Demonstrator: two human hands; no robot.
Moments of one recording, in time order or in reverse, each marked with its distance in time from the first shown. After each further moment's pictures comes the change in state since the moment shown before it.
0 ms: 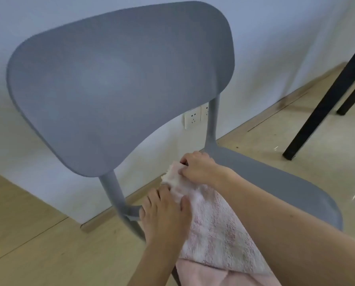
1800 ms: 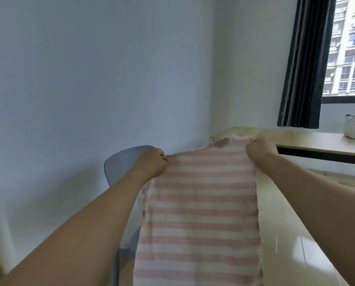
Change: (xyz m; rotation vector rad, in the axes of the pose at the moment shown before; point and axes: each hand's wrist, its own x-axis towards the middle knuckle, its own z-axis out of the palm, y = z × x) left_hand -0.112 0.037 -0.313 -0.353 0.061 0.866; right_hand -0.471 -0.051 -0.165 0.496 1.254 0.528
